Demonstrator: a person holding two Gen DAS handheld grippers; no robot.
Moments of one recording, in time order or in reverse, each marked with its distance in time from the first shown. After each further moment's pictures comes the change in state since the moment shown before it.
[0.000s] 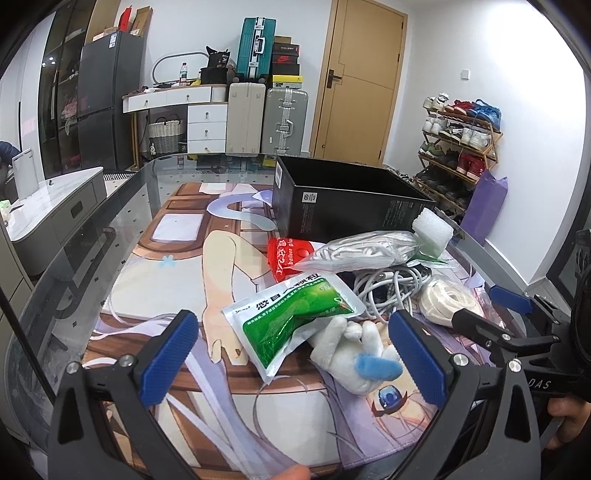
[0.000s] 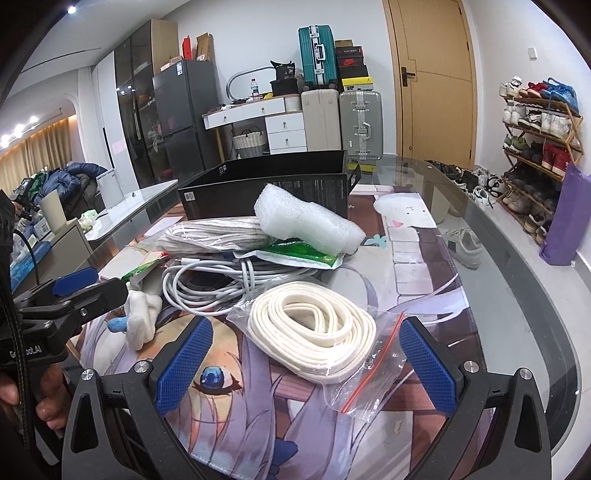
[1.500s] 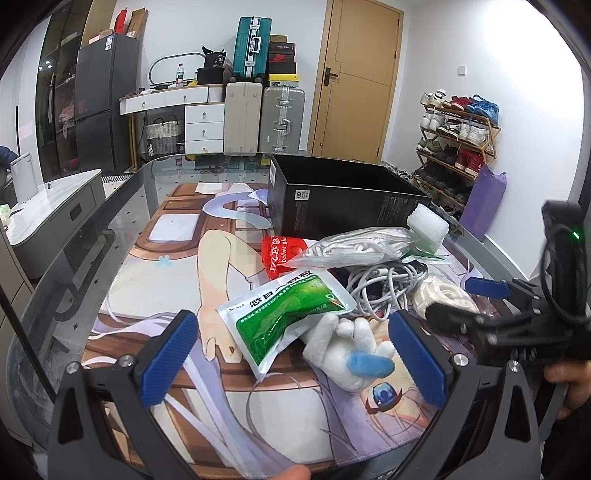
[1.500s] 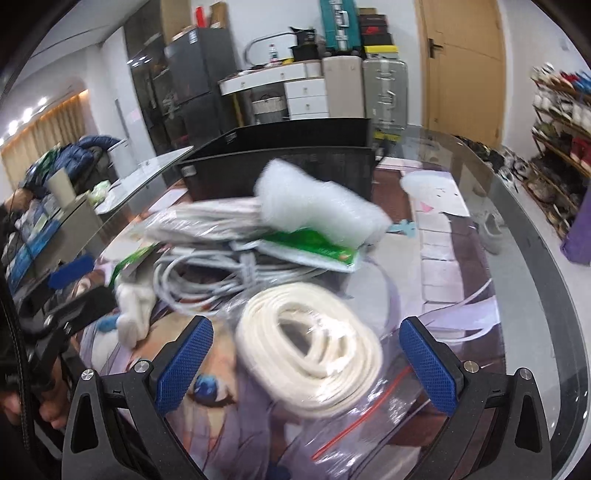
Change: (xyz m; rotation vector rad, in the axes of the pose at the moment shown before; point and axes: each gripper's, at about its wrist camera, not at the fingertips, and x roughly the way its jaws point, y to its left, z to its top) left arm -0.001 -0.006 -0.002 0.019 0.006 0.005; right arm 0.041 -0.006 0.017 -0.018 0.161 0.081
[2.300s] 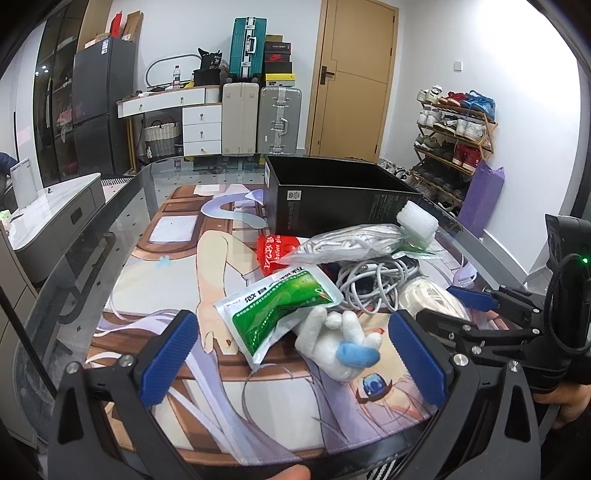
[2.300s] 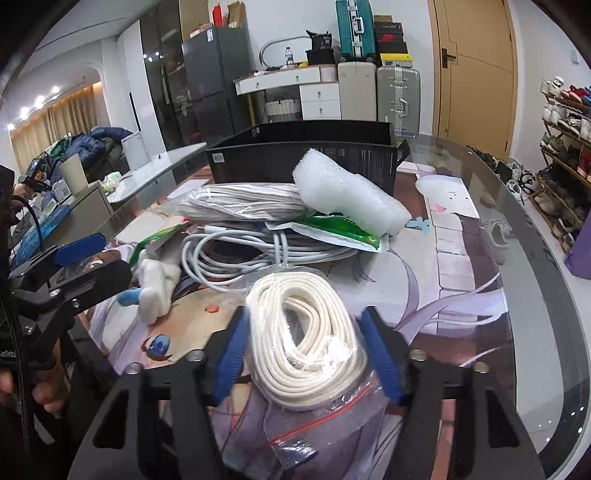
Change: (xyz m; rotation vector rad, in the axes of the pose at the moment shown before) left arm -0.012 -0.008 0.000 0.023 0.008 0.002; right arm -0.016 0.021 -0.020 -0.066 -0.027 0.024
